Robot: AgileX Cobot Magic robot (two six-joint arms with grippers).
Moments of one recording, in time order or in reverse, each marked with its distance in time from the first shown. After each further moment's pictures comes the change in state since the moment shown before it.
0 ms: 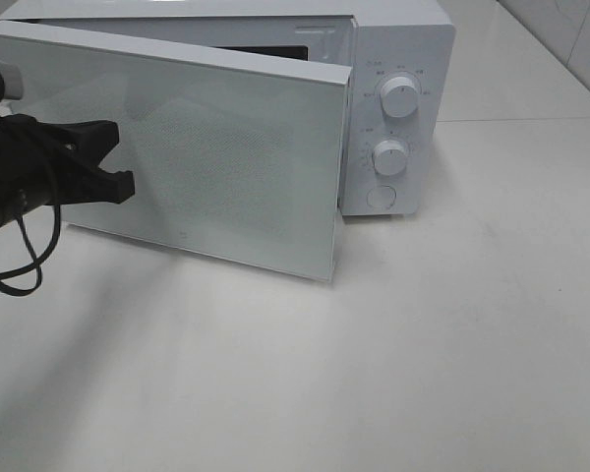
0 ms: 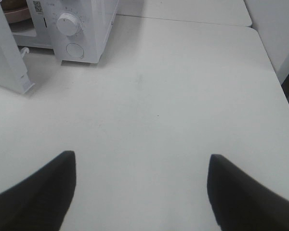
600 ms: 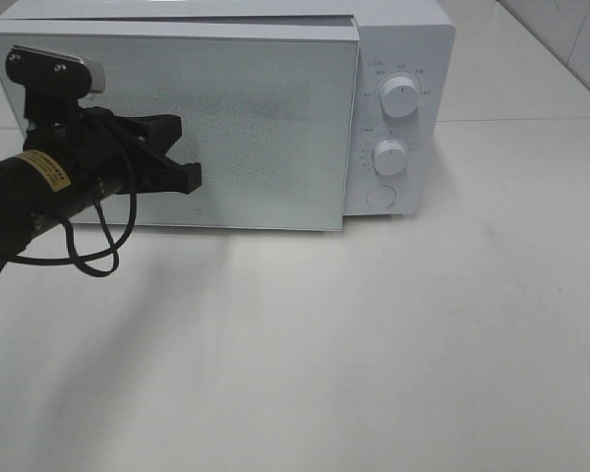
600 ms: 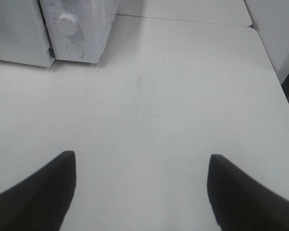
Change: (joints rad) left arm -0.125 0.124 -0.150 -0.088 0.013 0.029; right arm 0.000 0.000 0.000 0.000 0.000 0.000
